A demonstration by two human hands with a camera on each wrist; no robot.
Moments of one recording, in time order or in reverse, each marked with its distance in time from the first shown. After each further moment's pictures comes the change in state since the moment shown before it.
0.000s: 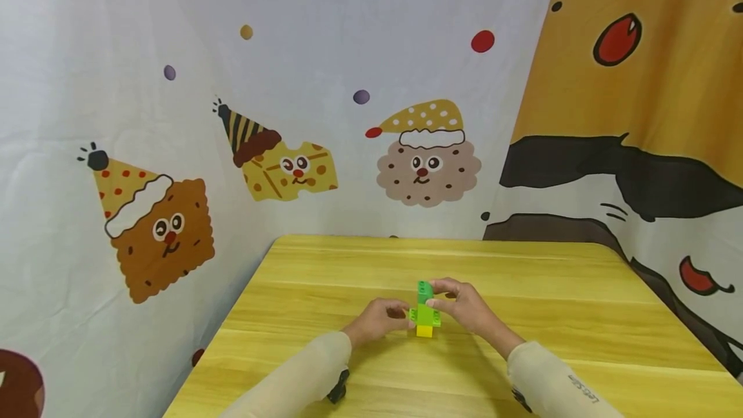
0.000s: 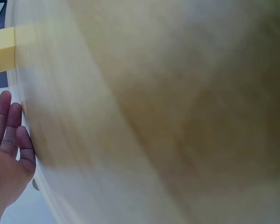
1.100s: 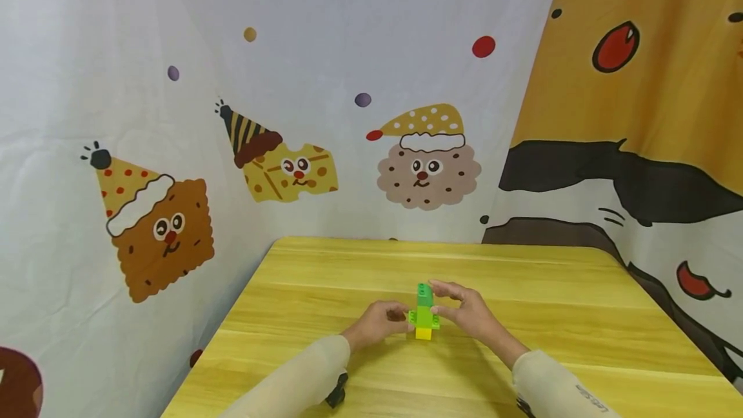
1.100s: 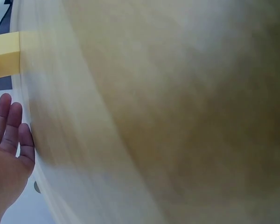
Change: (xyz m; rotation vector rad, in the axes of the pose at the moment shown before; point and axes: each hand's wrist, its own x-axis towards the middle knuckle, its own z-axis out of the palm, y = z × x) left_hand -0.004 0.004 0.001 0.000 0.007 0.019; right_hand -0.008 0.005 -0.001 0.001 0.060 -0.028
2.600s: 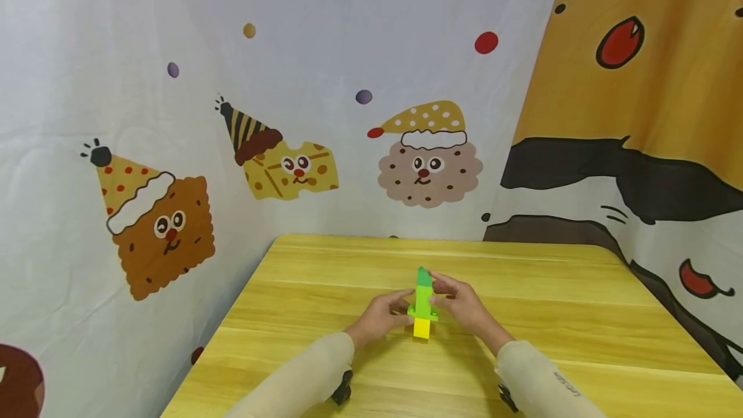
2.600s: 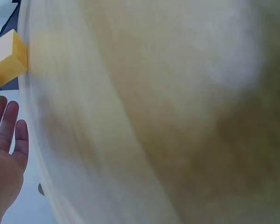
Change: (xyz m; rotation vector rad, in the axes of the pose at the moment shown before) left_hand 0.006 0.002 0.002 -0.047 0.028 0.087; right_hand 0.019 0.013 0.010 0.103 -0.018 0.100
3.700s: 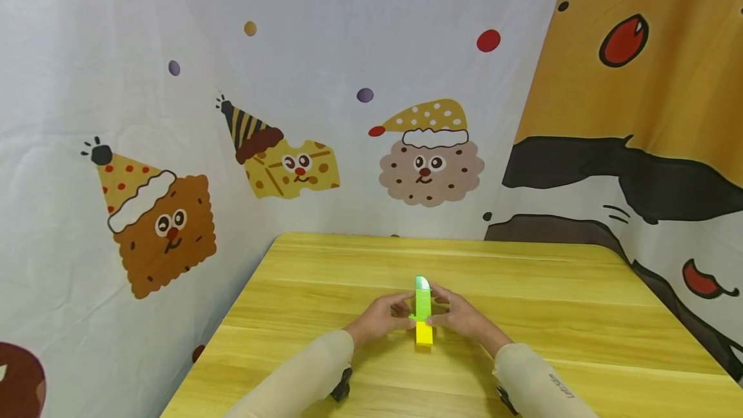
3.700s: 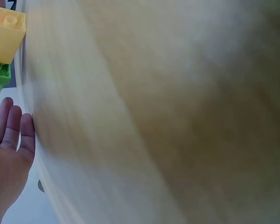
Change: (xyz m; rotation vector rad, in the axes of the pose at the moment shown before) left_hand -0.001 0.000 -0.002 0.081 -0.046 -0.042; right_hand -0.003 0.017 0.007 -0.047 -0.187 0.130
